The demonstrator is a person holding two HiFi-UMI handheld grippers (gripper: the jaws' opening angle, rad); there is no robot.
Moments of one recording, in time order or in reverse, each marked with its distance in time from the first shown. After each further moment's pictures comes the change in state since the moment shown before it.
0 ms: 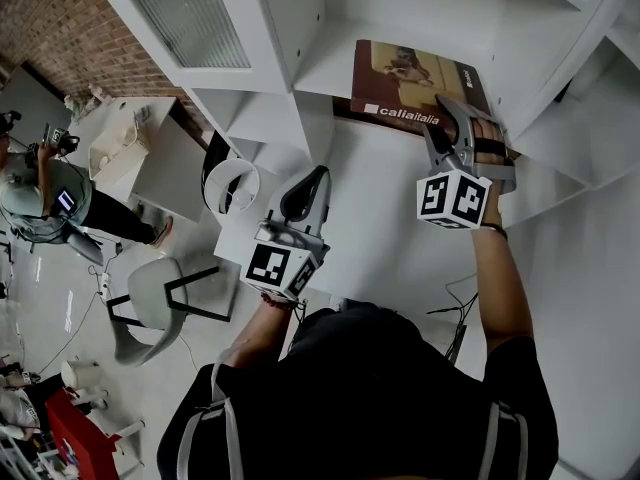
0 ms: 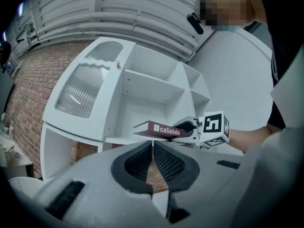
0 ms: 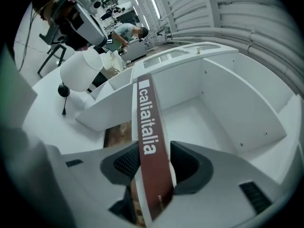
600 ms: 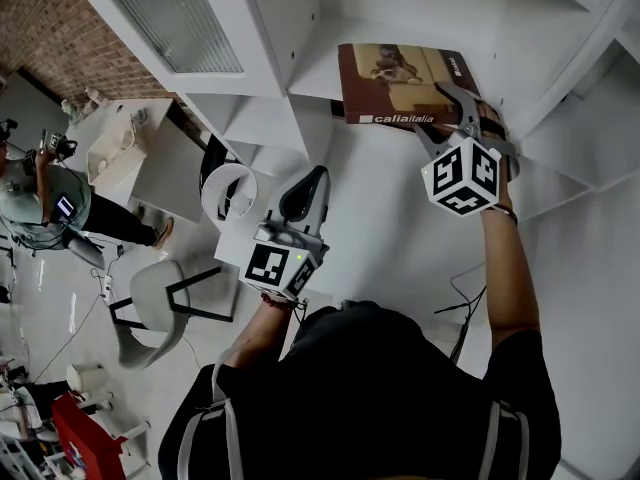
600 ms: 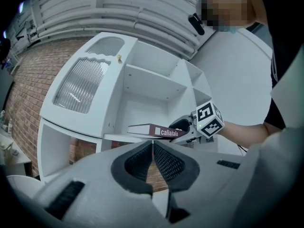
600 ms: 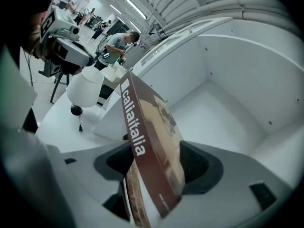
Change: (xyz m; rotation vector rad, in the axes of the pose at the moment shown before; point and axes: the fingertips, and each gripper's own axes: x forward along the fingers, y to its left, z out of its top) left arm 0.014 0.006 -0.008 -0.023 0.023 -0.006; right arm 0.026 0.009 -0.004 0.194 -0.001 0.265
